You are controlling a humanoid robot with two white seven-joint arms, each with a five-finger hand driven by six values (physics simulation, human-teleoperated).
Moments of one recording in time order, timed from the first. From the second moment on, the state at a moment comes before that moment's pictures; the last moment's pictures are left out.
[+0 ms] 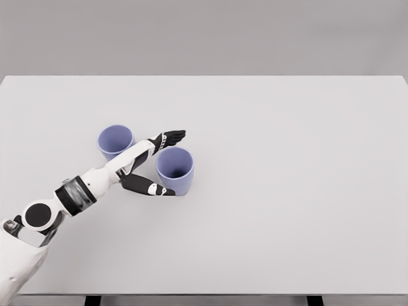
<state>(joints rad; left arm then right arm) -0.17 0.50 -0.42 -1.65 0.26 -0.17 -0.42 0.03 0.00 0.15 0.01 -0.09 -0.06 -0.08</state>
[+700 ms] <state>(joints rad) -0.17 0.48 -0.43 -1.61 0.24 -0.16 -0.42 0.03 0.00 0.15 0.01 -0.09 -0.06 -0.08</state>
